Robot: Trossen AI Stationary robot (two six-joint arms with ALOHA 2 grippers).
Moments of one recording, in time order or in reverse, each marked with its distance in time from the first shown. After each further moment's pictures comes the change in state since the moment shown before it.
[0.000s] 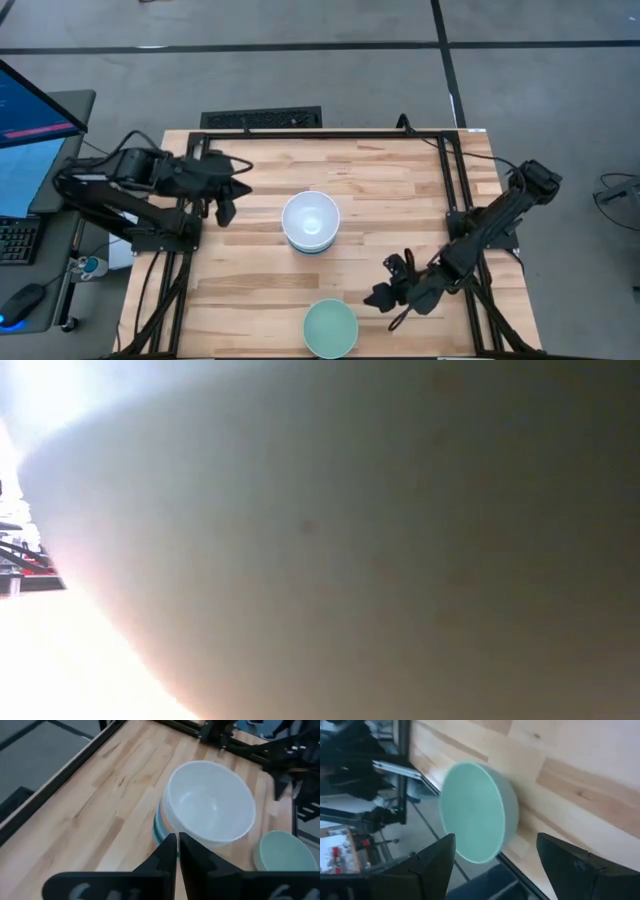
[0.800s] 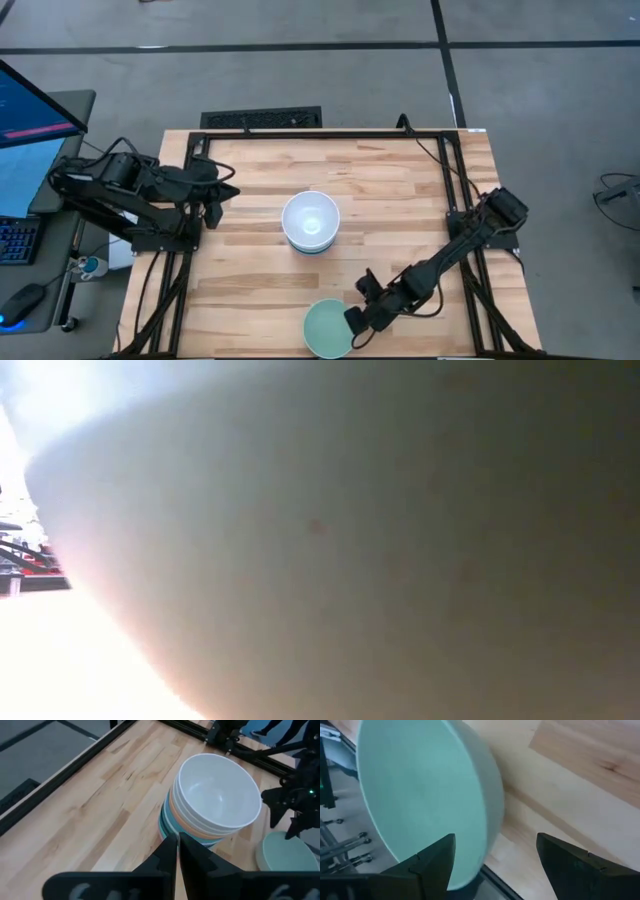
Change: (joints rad) left arm -0.099 -0.134 -0.118 -0.022 -0.113 -0.121; right arm -0.075 0.386 0.219 -0.040 -0.304 -0.048
